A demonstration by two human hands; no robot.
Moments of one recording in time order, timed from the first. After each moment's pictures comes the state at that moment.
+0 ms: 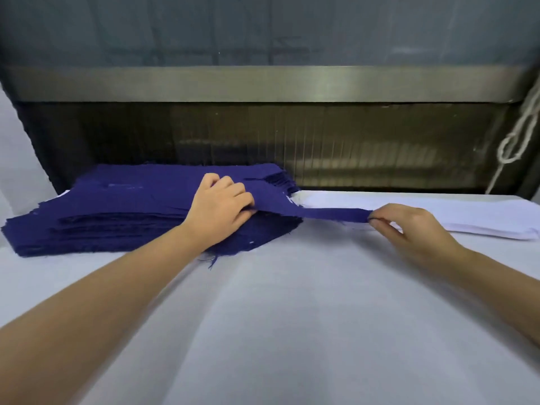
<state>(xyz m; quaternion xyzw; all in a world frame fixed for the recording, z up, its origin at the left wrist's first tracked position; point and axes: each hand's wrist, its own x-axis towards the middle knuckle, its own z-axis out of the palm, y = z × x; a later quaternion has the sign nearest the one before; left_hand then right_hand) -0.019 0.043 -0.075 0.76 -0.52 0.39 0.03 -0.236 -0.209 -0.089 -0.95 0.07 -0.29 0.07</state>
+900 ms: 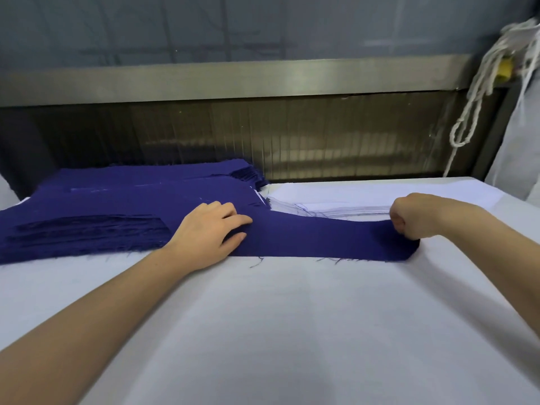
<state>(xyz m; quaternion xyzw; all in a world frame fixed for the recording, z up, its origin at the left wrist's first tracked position) -0.064 0.032 -0.099 0.78 -0.57 0.23 0.08 -0.270 -0.251 -0.055 -0.94 0.30 0.11 -0.11</state>
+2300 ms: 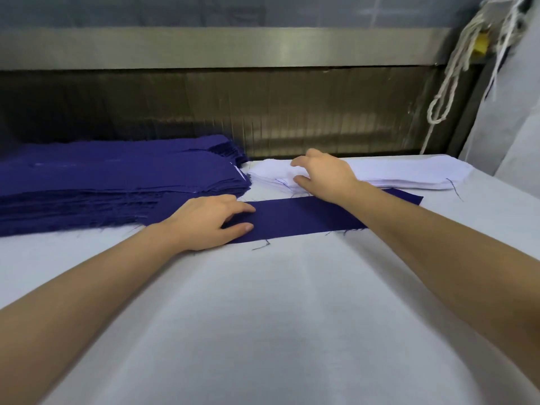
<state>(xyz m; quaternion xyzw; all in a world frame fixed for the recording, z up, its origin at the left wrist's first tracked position) -0.083 0.010 -0.105 0.79 -0.60 0.10 0.07 -0.194 -0.211 -0.077 -0.97 0.17 -0.17 0.00</state>
